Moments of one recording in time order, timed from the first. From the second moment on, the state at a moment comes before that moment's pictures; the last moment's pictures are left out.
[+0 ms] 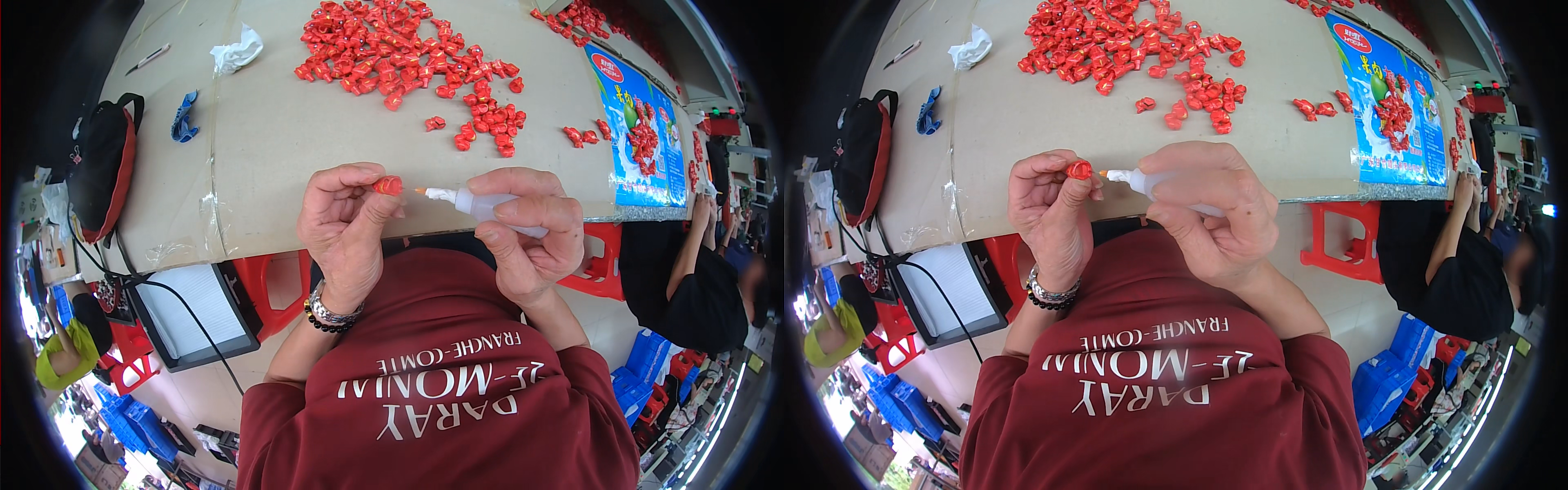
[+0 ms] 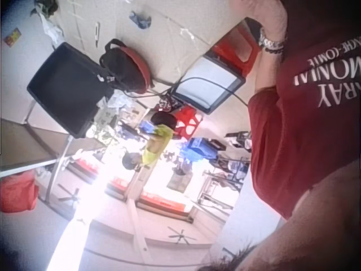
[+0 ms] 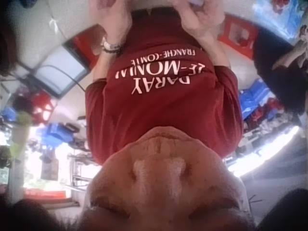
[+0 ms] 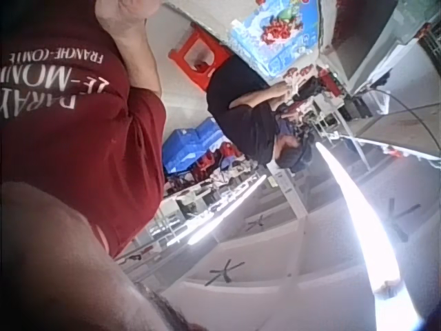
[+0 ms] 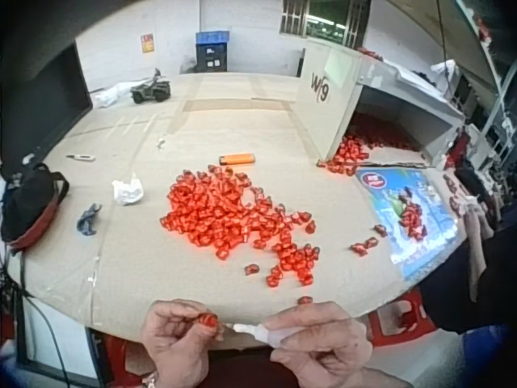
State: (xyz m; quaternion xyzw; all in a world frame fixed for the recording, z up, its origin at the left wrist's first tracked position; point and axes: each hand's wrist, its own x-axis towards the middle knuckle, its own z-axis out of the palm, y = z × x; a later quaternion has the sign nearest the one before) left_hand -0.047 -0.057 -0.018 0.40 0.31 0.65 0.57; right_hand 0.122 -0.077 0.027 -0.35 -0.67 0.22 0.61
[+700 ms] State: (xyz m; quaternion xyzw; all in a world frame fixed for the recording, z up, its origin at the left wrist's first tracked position) left_hand -0.049 -0.053 -0.014 0.25 0.26 0.60 0.71; right_hand 0.145 -0.065 0.028 -0.35 -0.44 0.41 0.72
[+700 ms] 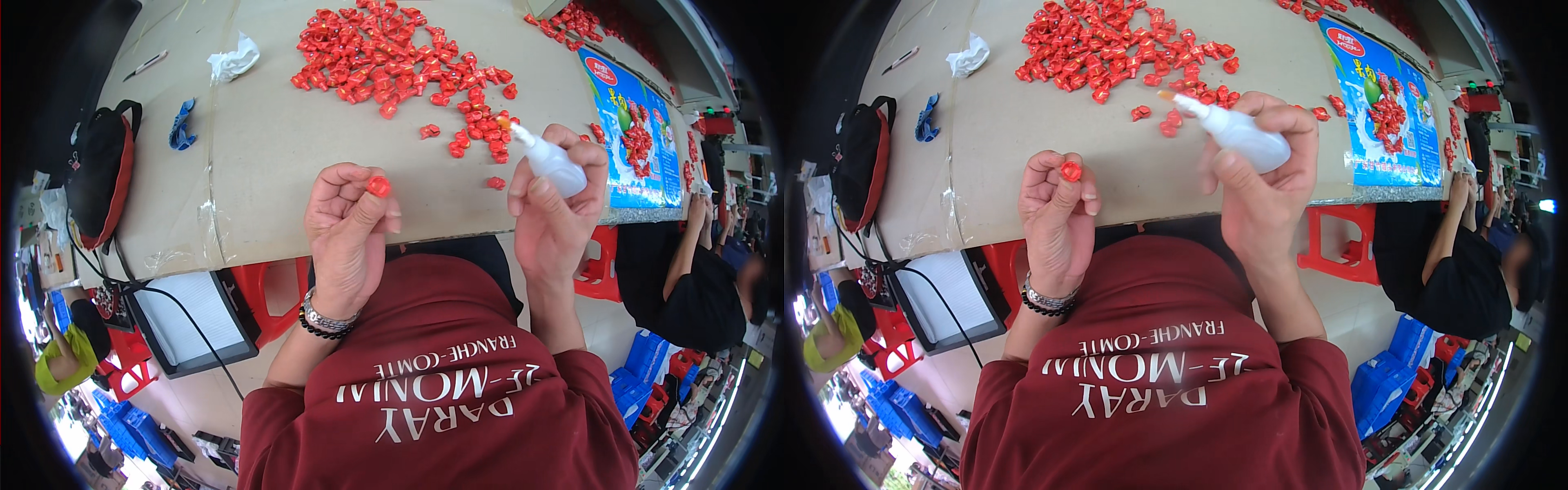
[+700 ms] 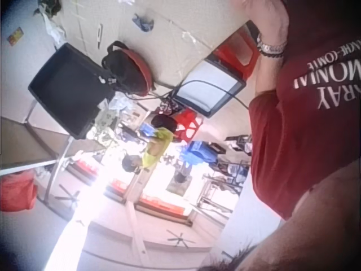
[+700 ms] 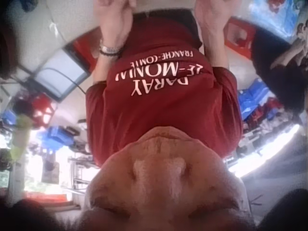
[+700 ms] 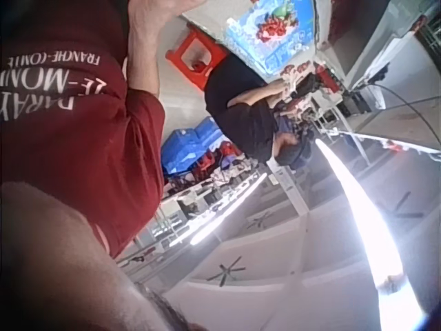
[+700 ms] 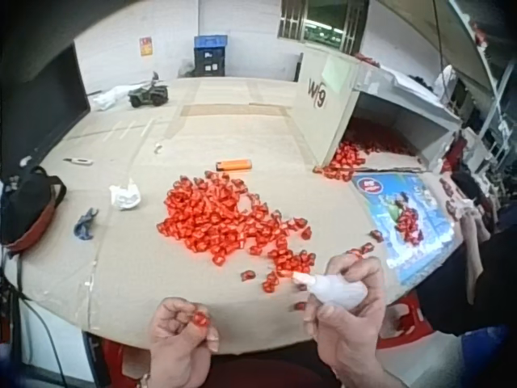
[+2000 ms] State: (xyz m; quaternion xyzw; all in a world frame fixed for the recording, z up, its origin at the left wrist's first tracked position) left_hand -0.064 -0.054 -0.003 0.19 0.28 0.54 0.78; right_hand 0.122 -0.009 0.033 -0.54 -0.64 0.35 0.41
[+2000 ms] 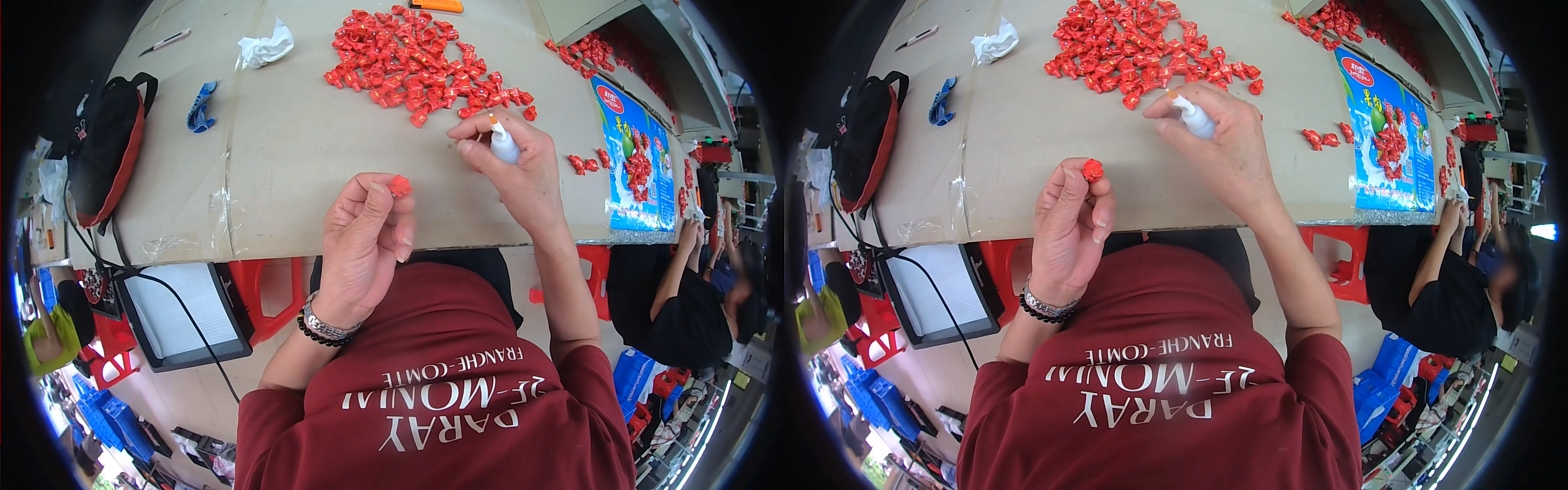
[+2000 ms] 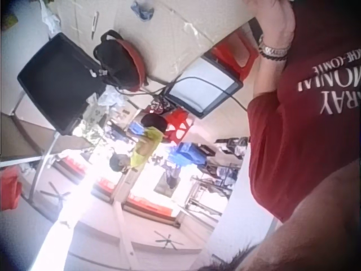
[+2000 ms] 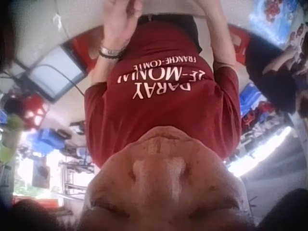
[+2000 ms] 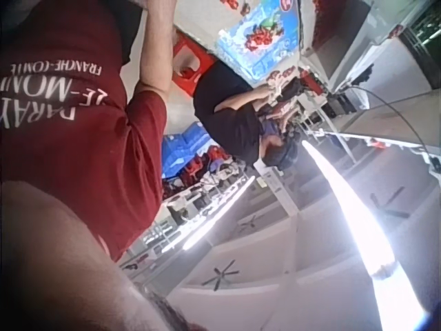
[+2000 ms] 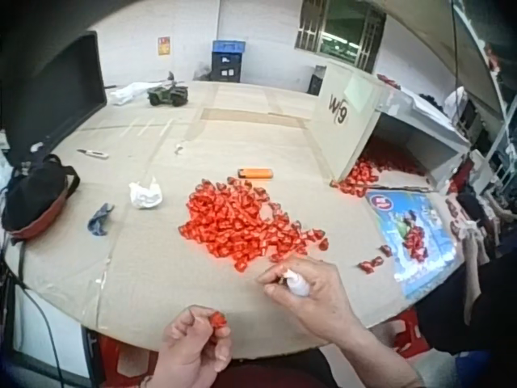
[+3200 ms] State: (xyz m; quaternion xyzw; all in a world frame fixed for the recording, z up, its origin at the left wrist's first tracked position) left_hand -0.051 -0.060 -0.013 0.30 0.27 0.54 0.74; right_hand 0.113 -0.036 0.040 -0.45 -0.75 0.24 0.42
